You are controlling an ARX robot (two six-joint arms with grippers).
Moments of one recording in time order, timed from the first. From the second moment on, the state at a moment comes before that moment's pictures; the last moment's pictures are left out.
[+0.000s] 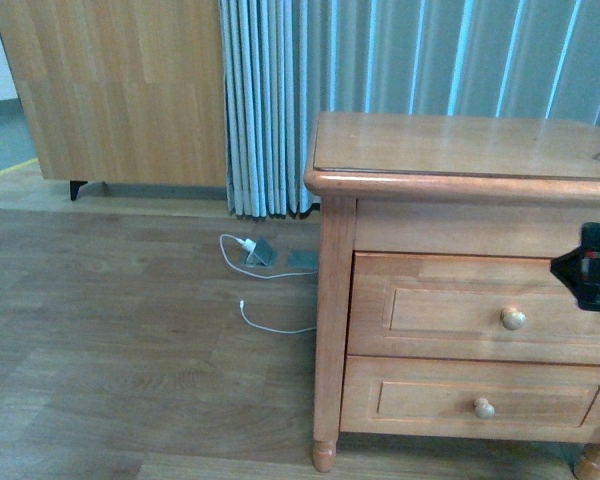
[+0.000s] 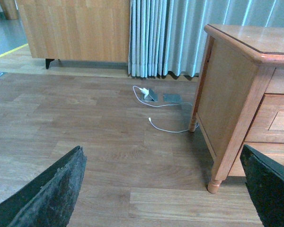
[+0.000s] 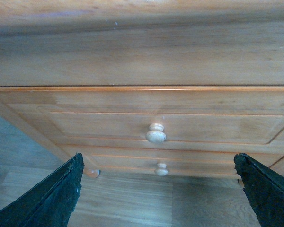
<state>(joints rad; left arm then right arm) 0.00 0.00 0.02 0.00 0.00 0.00 -0.05 1.69 0.76 0.52 -0.19 0.05</state>
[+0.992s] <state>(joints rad) 0.00 0.00 0.02 0.00 0.00 0.00 -0.42 0.60 0.23 0.21 -0.43 -0.06</state>
